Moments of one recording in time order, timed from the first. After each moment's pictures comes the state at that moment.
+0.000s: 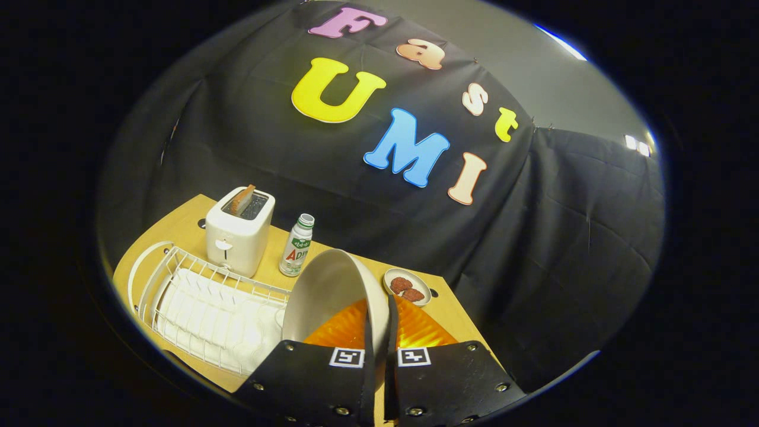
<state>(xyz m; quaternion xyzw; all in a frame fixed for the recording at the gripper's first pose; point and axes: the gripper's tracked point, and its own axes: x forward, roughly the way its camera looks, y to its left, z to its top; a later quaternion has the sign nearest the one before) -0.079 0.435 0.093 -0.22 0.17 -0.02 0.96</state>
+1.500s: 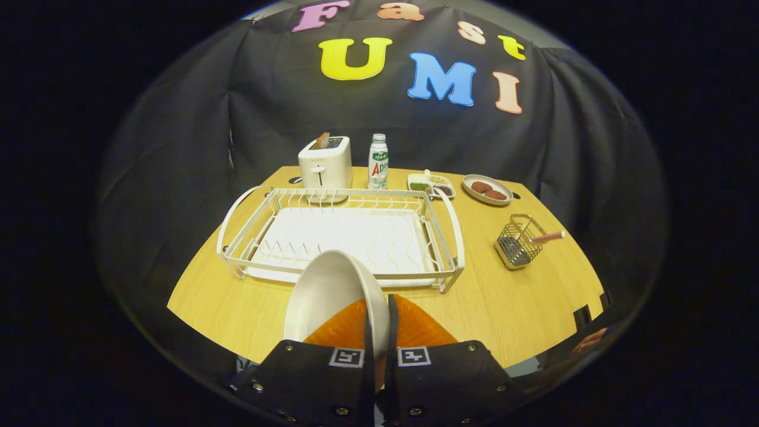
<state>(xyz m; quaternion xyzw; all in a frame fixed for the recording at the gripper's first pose) -0.253 0.452 -0.057 -0.03 0.34 0.14 0.93</state>
